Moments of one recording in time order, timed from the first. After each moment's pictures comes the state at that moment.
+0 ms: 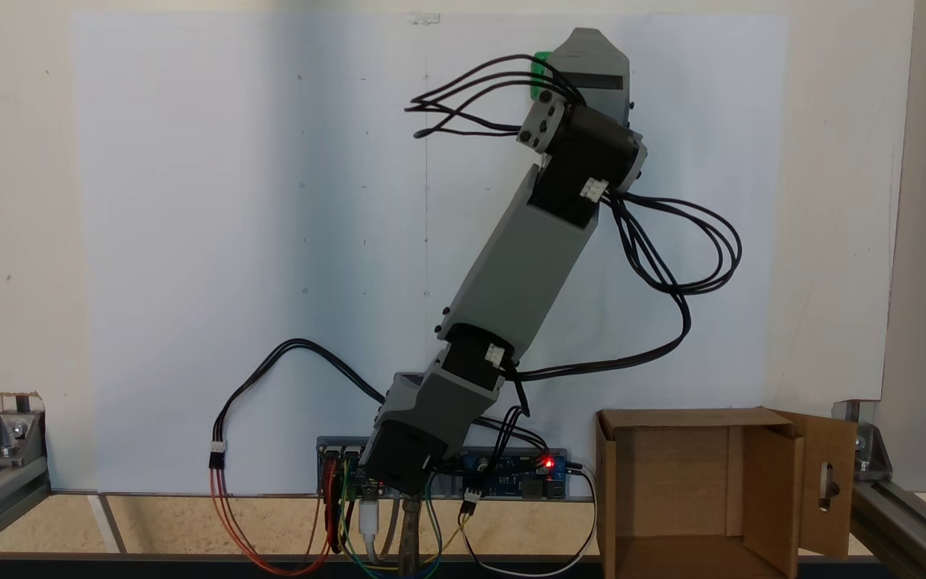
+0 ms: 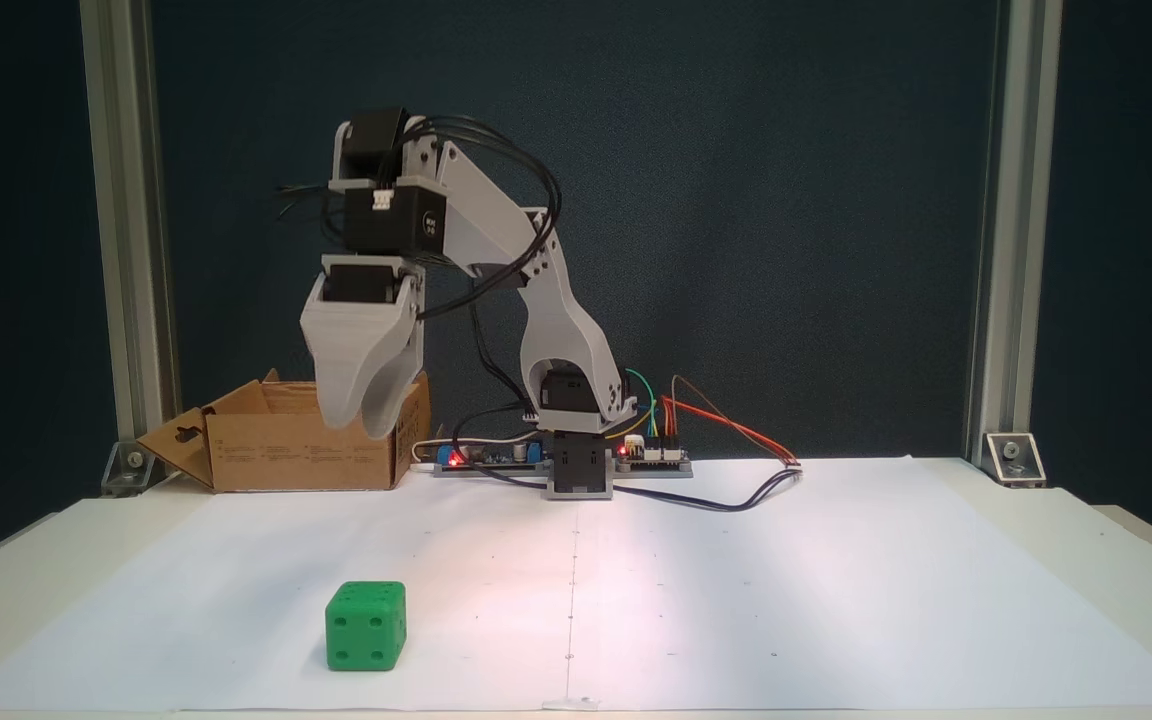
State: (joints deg) arm 25.0 53.8 24.7 78.7 -23.4
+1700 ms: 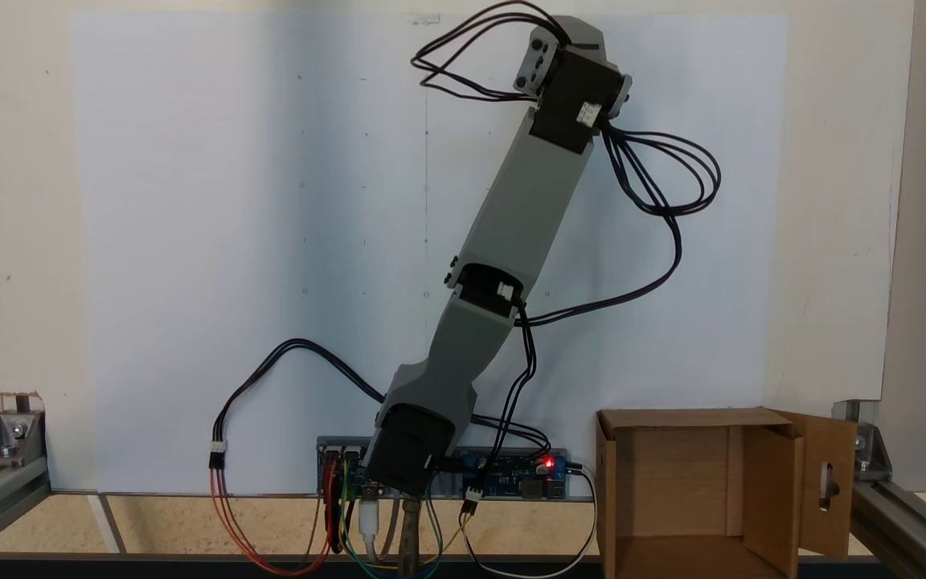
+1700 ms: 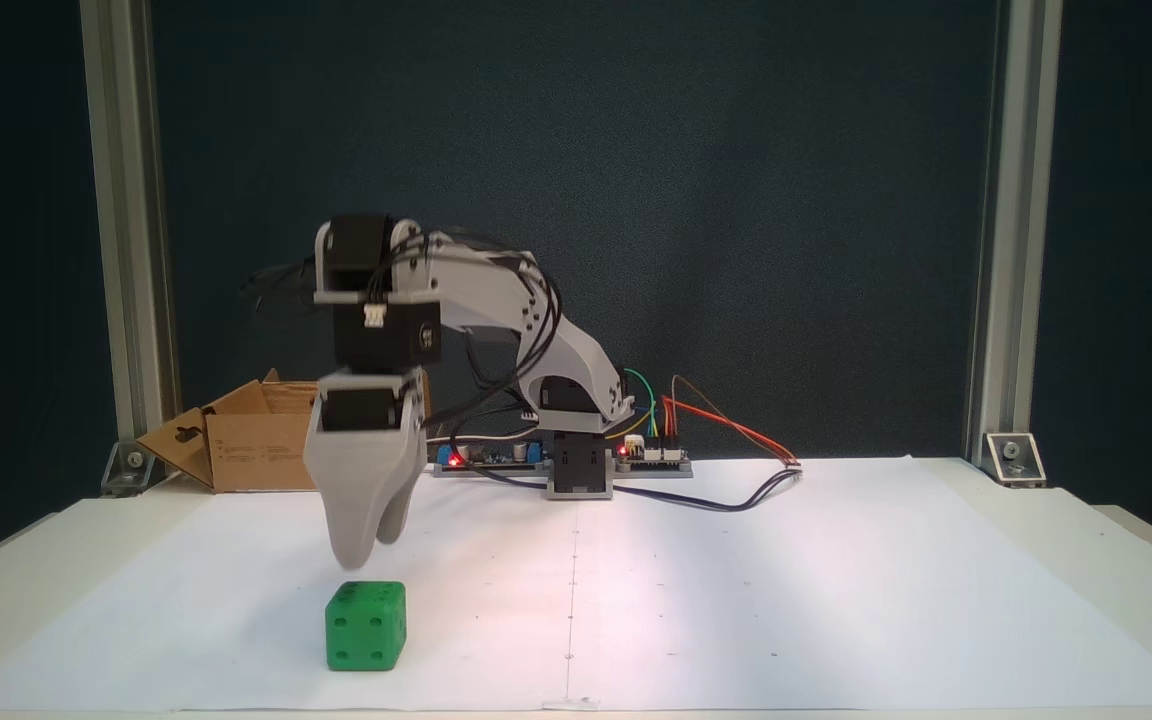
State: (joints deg) arm 22.1 37.9 17.7 78.7 -23.4
